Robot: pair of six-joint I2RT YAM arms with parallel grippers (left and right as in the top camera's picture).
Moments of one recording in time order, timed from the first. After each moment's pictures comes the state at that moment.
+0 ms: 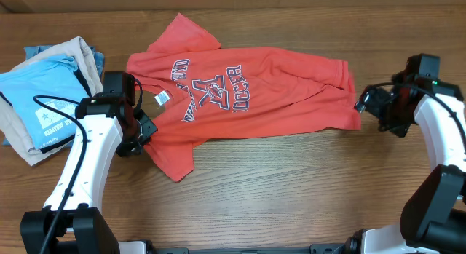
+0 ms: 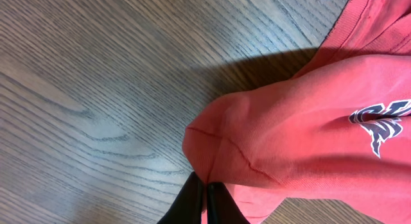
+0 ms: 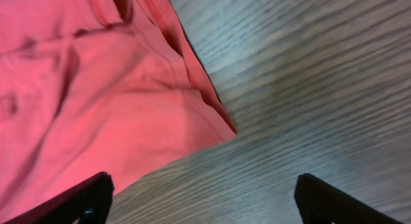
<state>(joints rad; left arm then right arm) 0.03 1.54 1.12 -1.02 -0.04 -0.67 -0.28 1.69 1.24 -0.89 -0.16 0.28</state>
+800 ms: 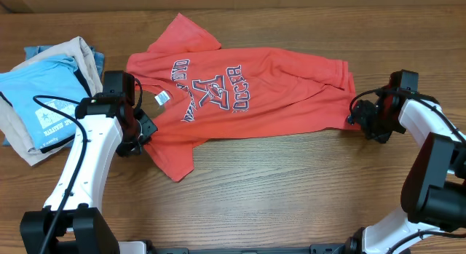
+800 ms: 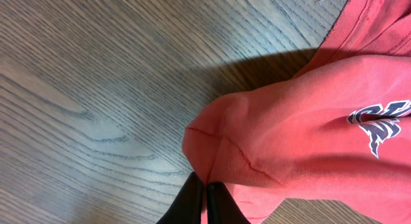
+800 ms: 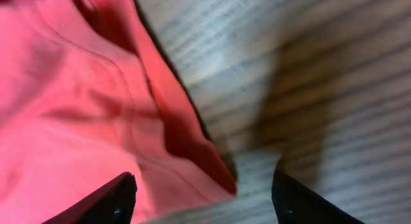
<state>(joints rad) 0.03 1.54 1.12 -1.01 -0.04 -0.67 -0.28 1.85 1.10 -0.65 -0.20 0.28</state>
